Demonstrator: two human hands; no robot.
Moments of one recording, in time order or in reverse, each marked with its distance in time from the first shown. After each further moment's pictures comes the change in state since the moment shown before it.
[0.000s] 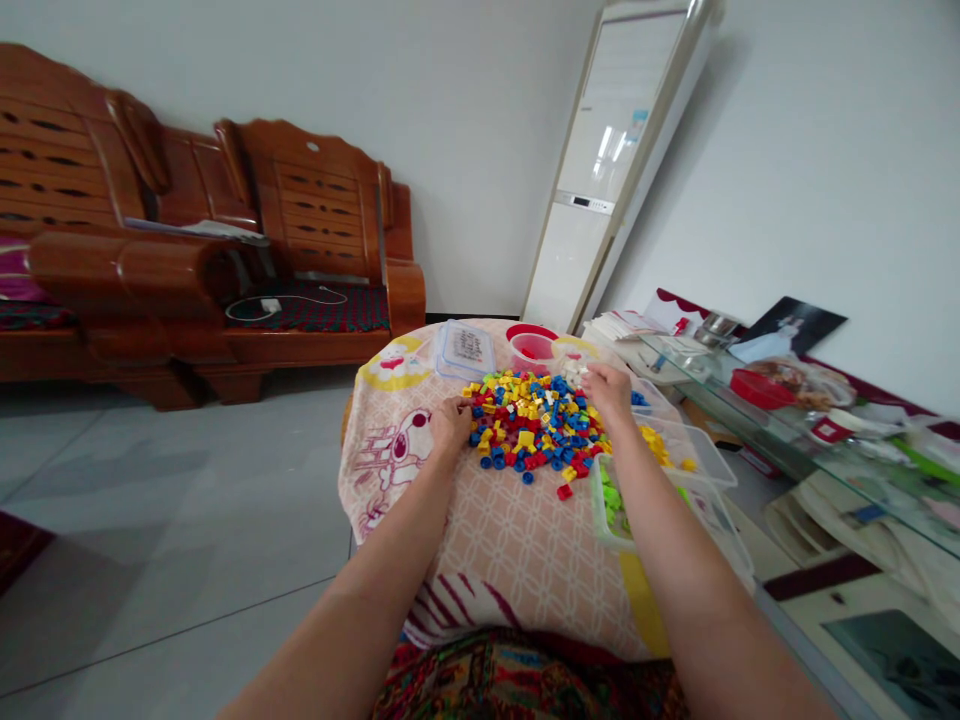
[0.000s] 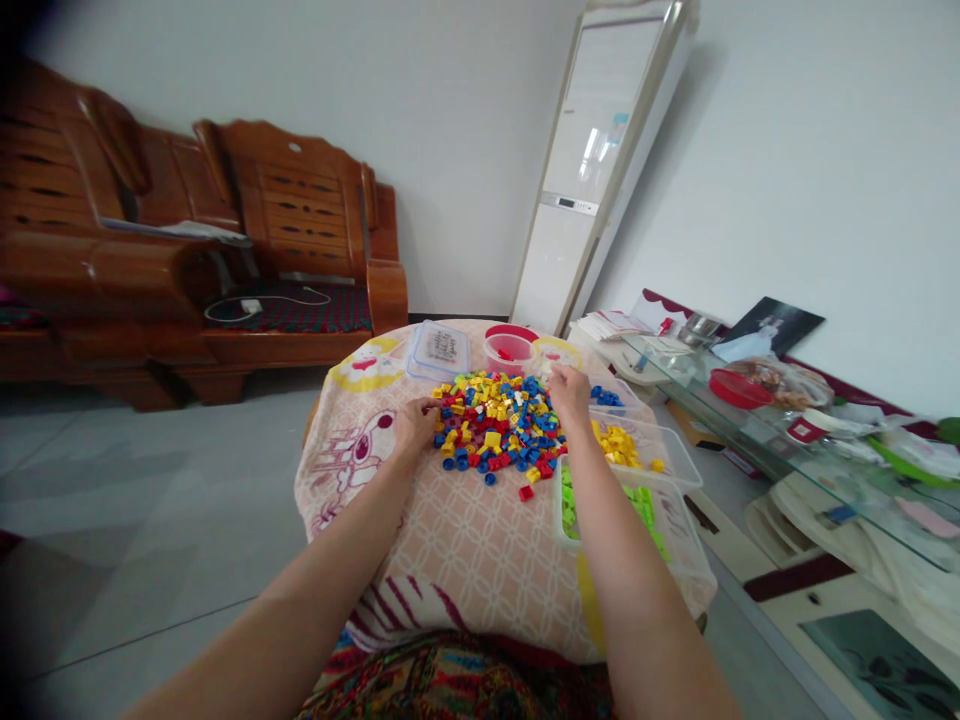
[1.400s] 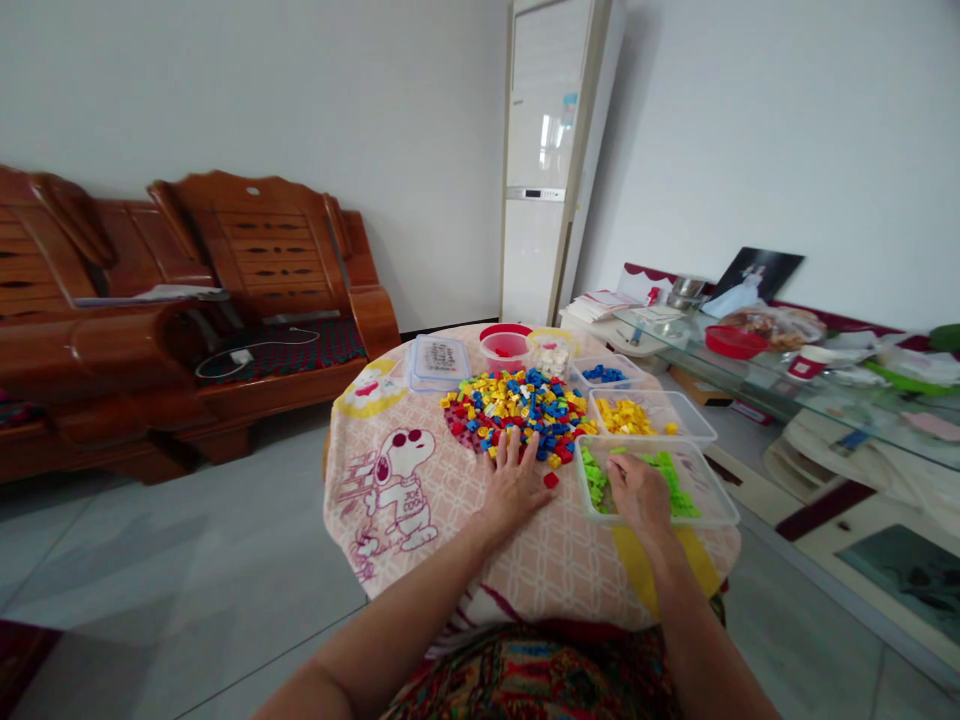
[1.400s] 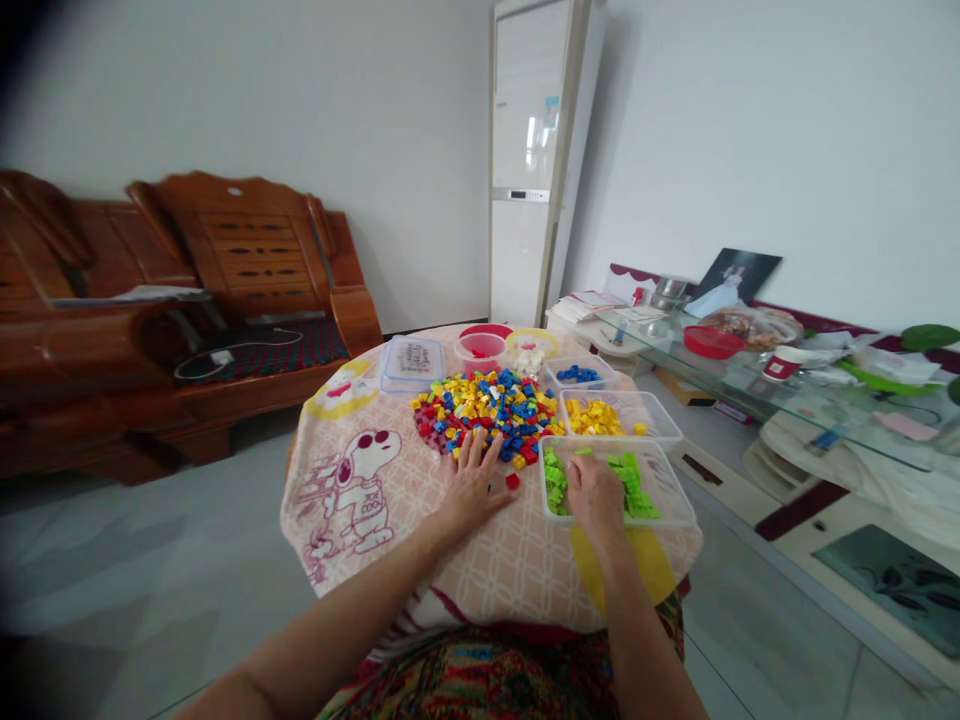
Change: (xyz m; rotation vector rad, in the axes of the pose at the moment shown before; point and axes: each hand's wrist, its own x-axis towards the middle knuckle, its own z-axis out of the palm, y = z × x) left_hand -0.136 0.031 0.055 0.253 -0.326 0.650; right_hand -0.169 0.087 -0.076 -0.781 0.048 -0.145
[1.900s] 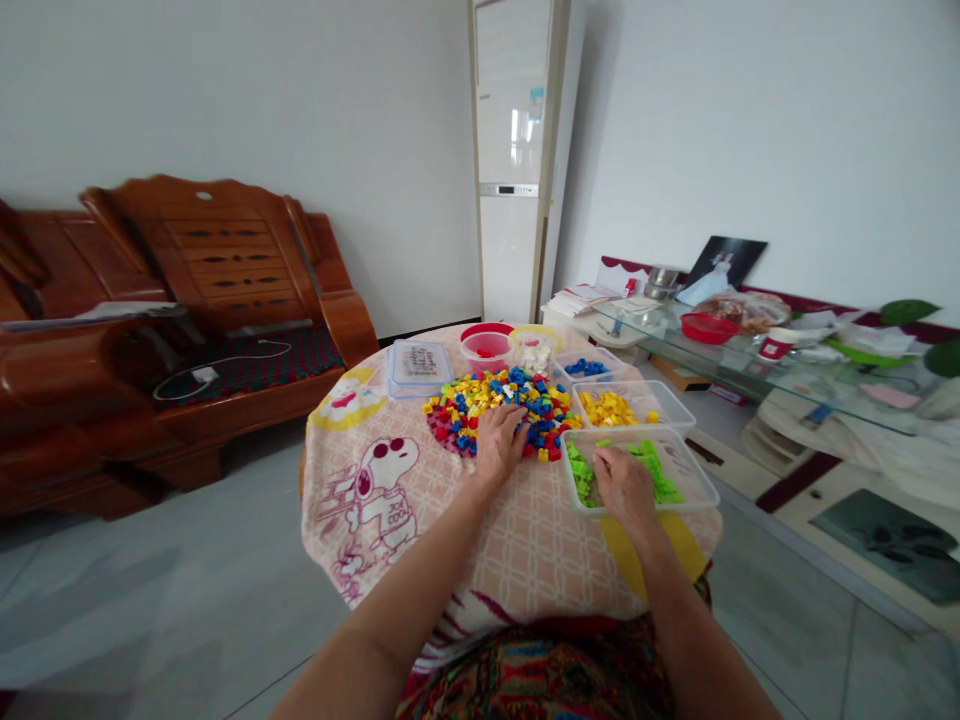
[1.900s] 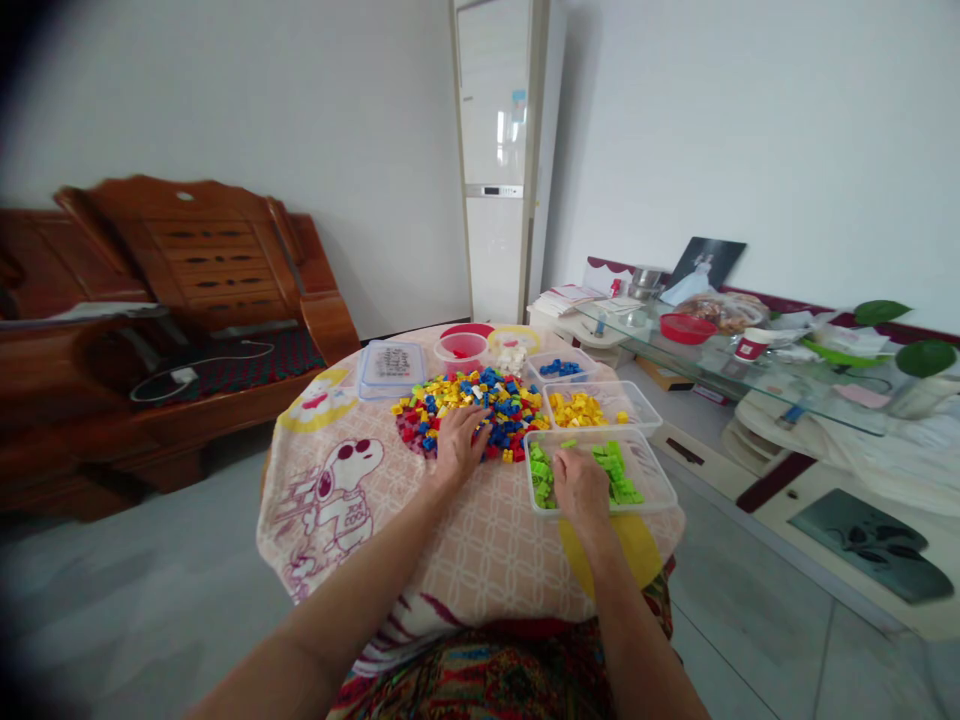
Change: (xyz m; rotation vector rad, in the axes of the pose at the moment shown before) left_hand 0.068 -0.009 -0.012 -0.079 0.397 0.301; right_hand -0.003 -0.006 -0.003 0.007 0.007 0.015
